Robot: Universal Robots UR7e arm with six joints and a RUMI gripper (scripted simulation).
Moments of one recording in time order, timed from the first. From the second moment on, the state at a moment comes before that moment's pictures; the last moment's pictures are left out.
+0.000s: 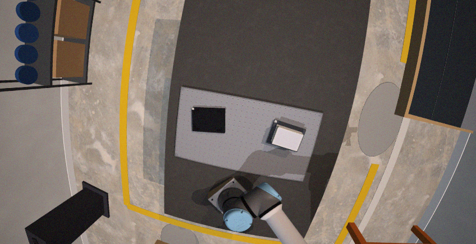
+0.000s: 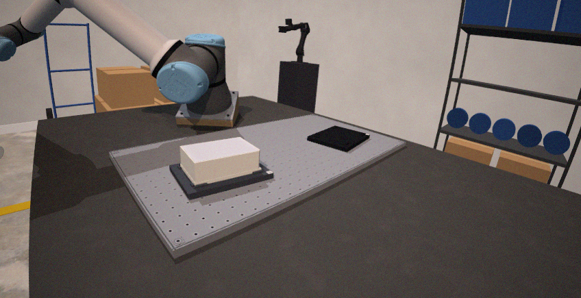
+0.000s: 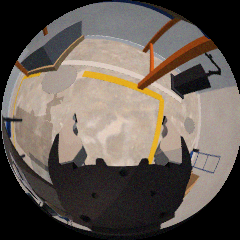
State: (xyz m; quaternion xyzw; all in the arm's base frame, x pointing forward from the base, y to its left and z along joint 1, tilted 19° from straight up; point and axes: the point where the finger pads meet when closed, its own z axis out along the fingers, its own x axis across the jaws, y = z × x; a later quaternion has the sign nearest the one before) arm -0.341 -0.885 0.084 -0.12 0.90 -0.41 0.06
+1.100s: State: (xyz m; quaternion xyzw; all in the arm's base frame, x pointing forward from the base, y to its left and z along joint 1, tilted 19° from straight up) arm -0.358 -0.888 0.142 -0.12 0.90 -0.41 0.02
